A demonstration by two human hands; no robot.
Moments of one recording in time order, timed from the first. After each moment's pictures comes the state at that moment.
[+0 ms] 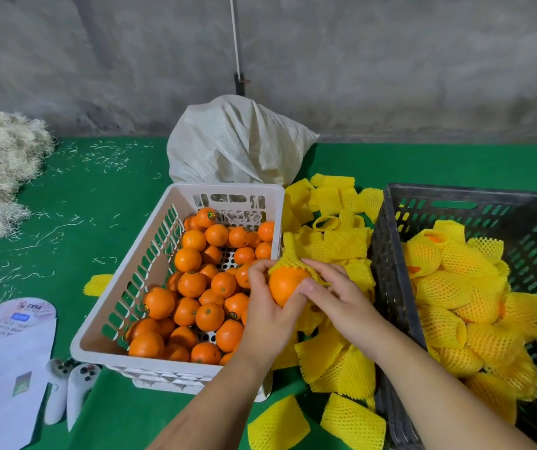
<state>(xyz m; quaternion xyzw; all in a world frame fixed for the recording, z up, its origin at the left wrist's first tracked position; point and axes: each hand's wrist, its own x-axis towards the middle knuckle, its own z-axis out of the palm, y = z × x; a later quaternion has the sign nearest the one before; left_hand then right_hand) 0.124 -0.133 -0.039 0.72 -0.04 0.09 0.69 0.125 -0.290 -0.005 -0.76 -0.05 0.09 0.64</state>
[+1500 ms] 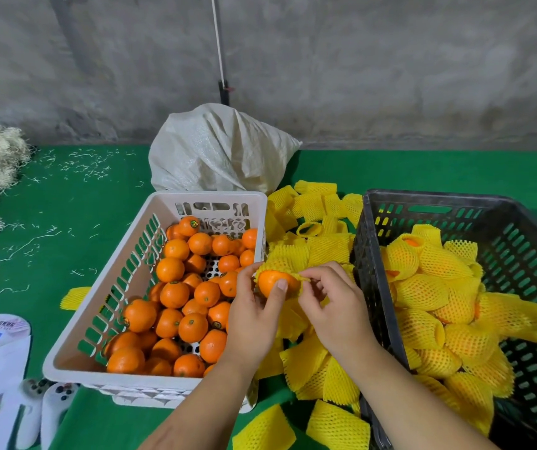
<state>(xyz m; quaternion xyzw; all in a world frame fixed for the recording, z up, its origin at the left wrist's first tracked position) 0.137 -0.137 -0.051 0.74 -0.02 0.08 0.66 0.127 -0.293 -0.019 -0.85 -0.10 -0.26 0.45</state>
